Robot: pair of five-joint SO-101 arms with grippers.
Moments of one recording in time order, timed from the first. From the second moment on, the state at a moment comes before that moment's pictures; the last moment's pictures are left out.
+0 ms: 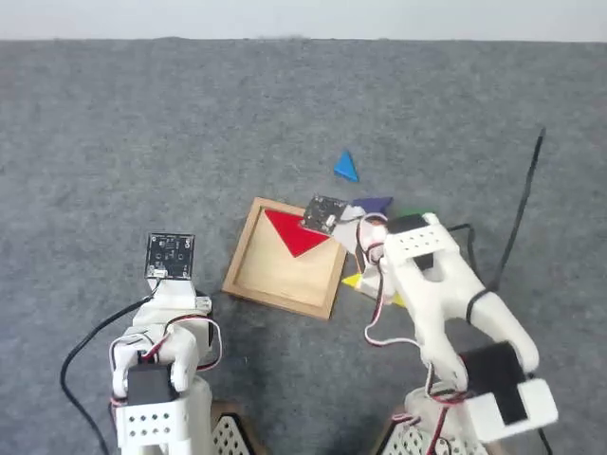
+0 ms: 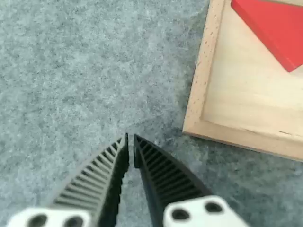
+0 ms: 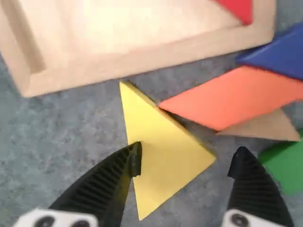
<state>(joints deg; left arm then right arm) -12.0 -103.0 97.2 72.0 -1.7 -19.6 -2.6 40.6 55.9 45.5</state>
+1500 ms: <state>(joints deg) -12.0 -103.0 97.2 72.0 -1.7 -25.2 -10.1 31.2 72.0 19.0</state>
